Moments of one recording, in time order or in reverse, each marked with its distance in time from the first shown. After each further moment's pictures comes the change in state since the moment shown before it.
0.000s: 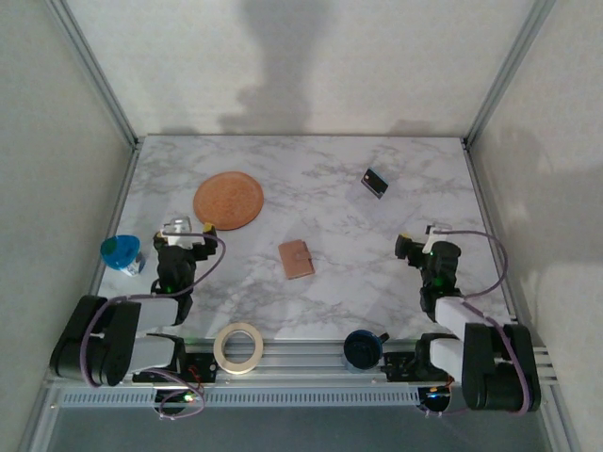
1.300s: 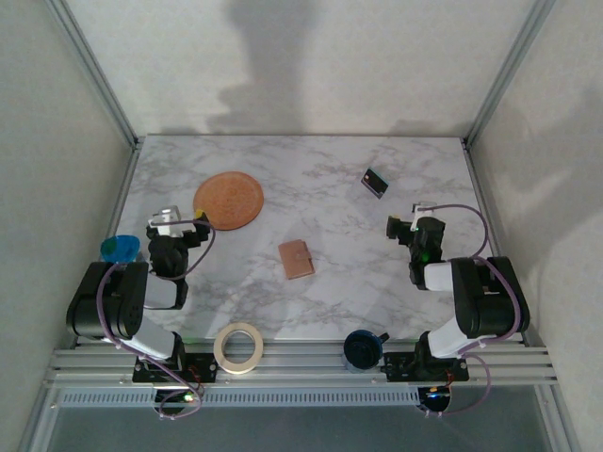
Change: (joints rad) left arm 0.146 0.232 0.084 0.205 0.154 -0.077; right arm 0.076 0.395 0.222 0.157 0.072 -0.043
